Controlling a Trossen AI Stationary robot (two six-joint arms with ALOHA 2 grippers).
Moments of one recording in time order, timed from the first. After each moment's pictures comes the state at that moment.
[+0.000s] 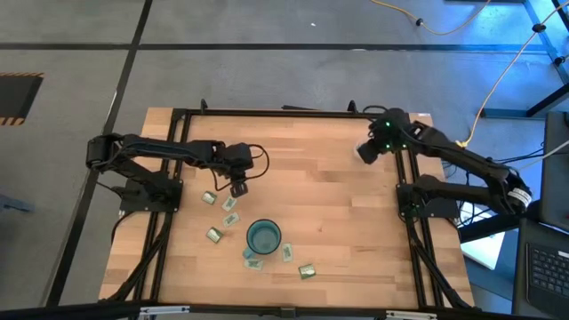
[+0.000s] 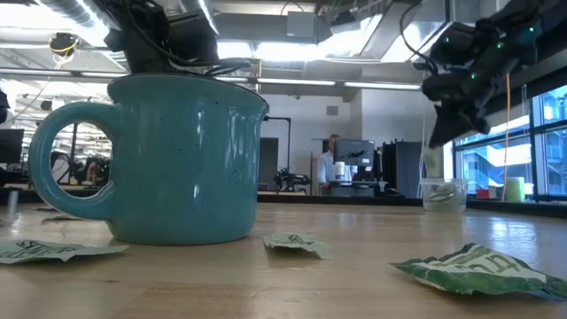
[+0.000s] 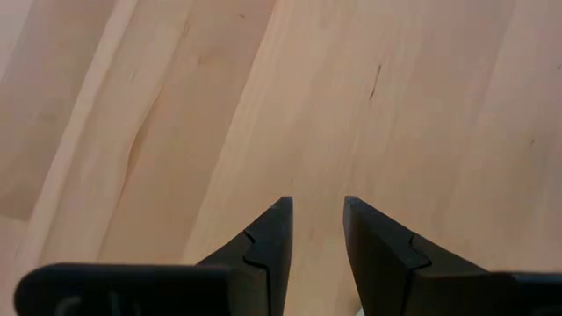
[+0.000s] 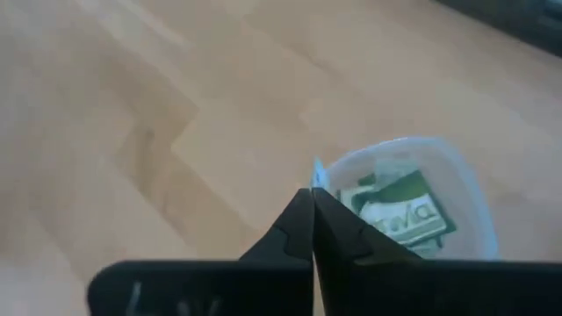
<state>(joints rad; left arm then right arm) 0.22 1.37 0.79 -0.55 -0.03 -0.15 -0.78 0.94 0.64 -0.63 -0.14 0.20</state>
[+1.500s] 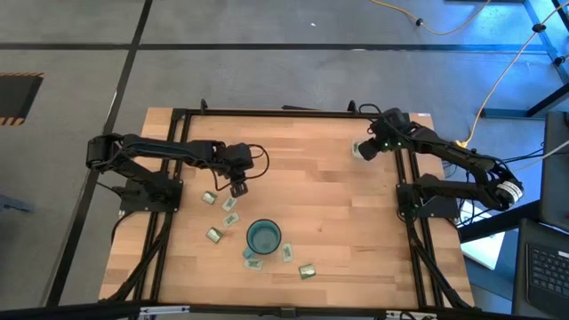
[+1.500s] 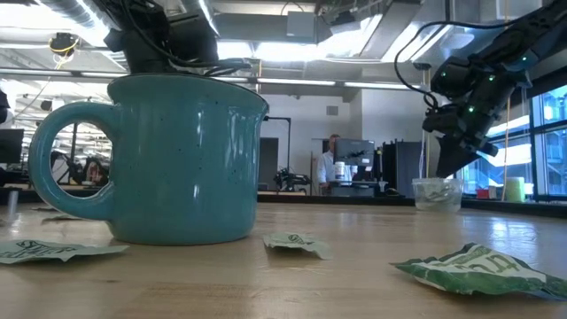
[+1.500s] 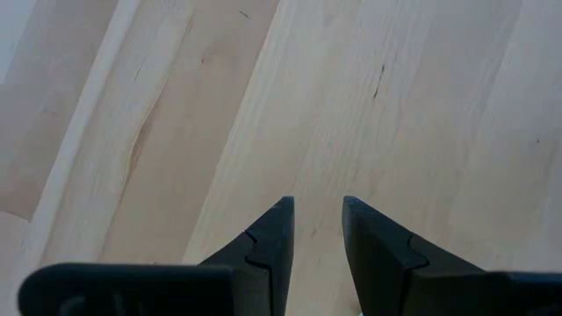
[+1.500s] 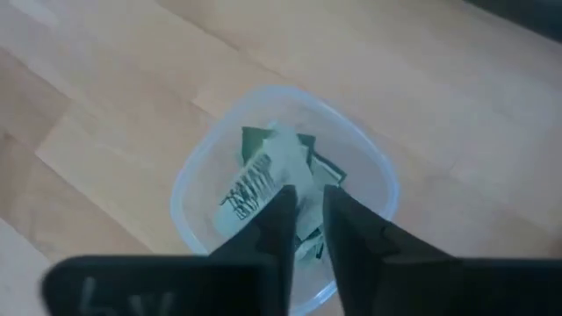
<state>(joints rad) 0.22 1.37 0.79 -0.55 -0.04 -0.15 -0.94 1.07 0.53 -0.46 -0.09 0.10</state>
